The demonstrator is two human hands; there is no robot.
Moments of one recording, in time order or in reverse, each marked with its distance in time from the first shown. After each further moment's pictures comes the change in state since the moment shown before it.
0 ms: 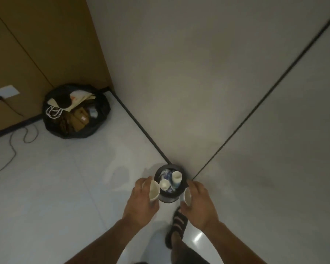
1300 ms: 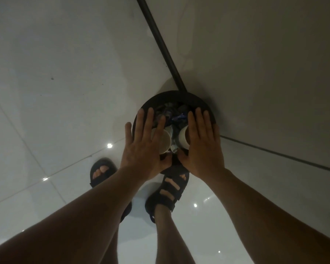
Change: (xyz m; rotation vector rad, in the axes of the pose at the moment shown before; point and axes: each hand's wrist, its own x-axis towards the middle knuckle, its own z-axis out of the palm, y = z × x) left_hand 0.260 -0.220 0.400 0.361 -0.213 -0.012; right_hand 0.330 0.218 0.335 -0.444 -0.225 -0.222
